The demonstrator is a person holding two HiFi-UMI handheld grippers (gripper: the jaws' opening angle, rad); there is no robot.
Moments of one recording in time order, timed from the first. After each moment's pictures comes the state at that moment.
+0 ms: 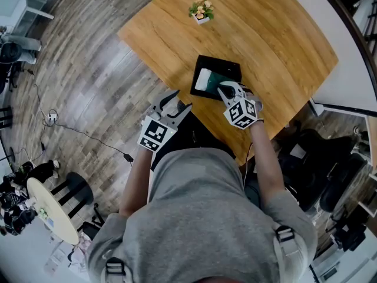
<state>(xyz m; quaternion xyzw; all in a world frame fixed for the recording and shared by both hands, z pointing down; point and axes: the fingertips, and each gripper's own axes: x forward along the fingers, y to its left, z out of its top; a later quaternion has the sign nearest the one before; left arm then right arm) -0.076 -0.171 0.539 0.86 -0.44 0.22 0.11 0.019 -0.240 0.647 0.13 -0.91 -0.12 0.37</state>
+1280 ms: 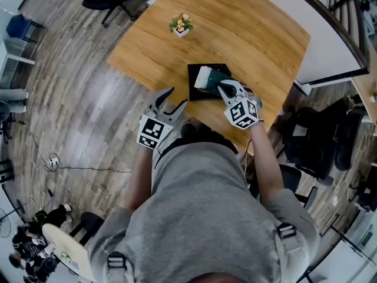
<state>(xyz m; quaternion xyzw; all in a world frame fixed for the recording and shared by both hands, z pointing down) -0.106 -0.180 0.495 0.91 -0.38 0.18 0.05 0.028 -0.229 0.568 0.28 -0.88 -0.13 0.36</state>
